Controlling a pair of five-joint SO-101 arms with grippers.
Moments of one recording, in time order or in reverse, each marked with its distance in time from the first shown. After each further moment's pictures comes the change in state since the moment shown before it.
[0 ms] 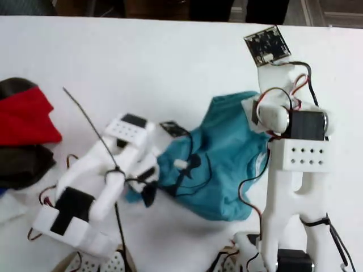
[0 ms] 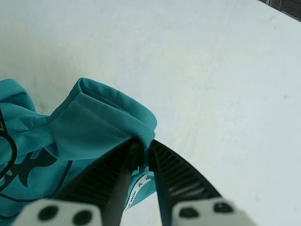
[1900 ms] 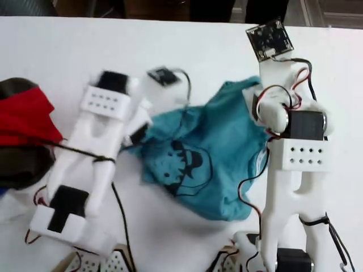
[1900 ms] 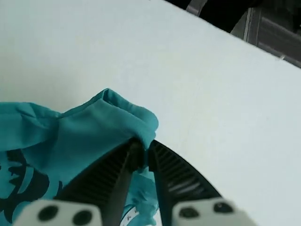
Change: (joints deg) left arm -7.3 -0.4 -37.9 20.0 0.4; right arm 0.0 0.1 -0.4 -8.9 0.0
